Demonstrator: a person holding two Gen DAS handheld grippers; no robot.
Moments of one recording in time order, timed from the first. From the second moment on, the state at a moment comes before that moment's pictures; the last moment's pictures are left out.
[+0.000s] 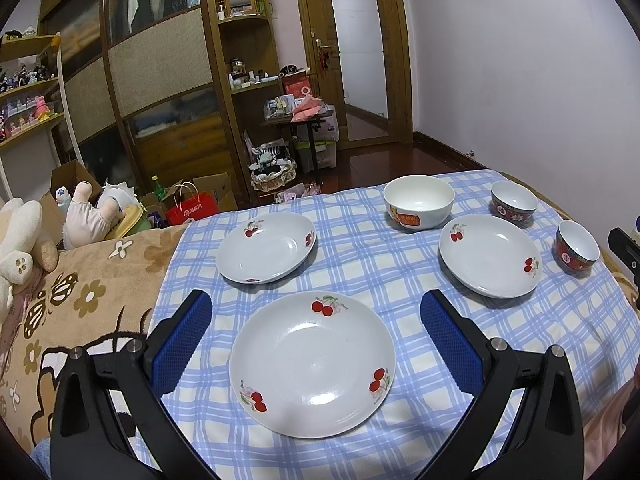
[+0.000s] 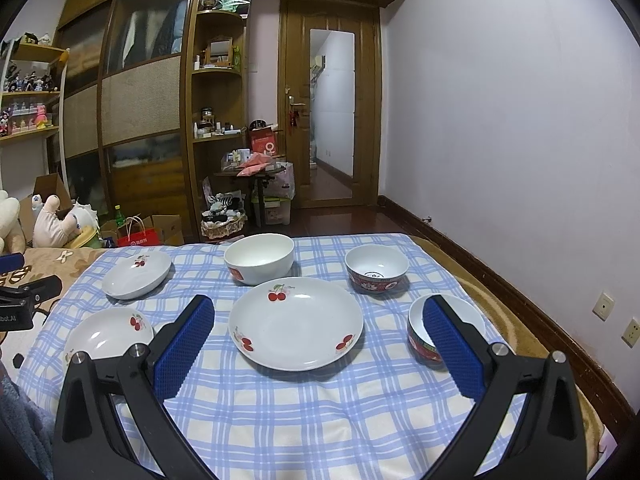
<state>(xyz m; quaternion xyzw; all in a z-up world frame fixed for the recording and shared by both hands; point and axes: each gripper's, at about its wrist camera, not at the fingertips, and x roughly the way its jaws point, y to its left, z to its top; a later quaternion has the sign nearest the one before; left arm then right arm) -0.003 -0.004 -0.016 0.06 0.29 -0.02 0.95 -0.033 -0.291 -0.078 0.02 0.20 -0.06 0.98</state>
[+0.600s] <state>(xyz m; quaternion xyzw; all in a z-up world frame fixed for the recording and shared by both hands) 0.024 0.008 -0.023 0.04 0.37 -0.04 0.93 -0.026 -0.275 -0.064 0.00 0.22 -0.05 0.97</state>
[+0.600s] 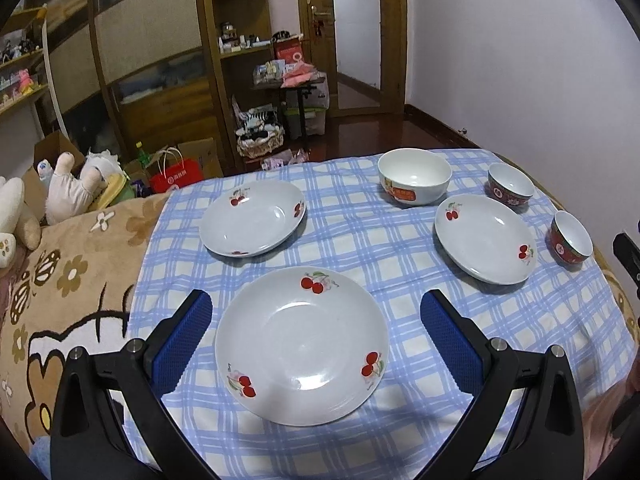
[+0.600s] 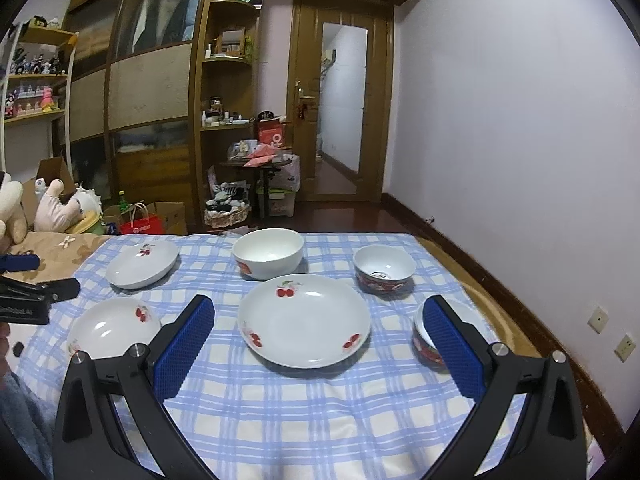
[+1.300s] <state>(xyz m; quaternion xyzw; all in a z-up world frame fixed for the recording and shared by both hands) 0.109 0.037 -0.033 0.04 0.44 -0.05 0.90 0.061 -0.189 -0.071 0.03 0.30 0.05 0.95</state>
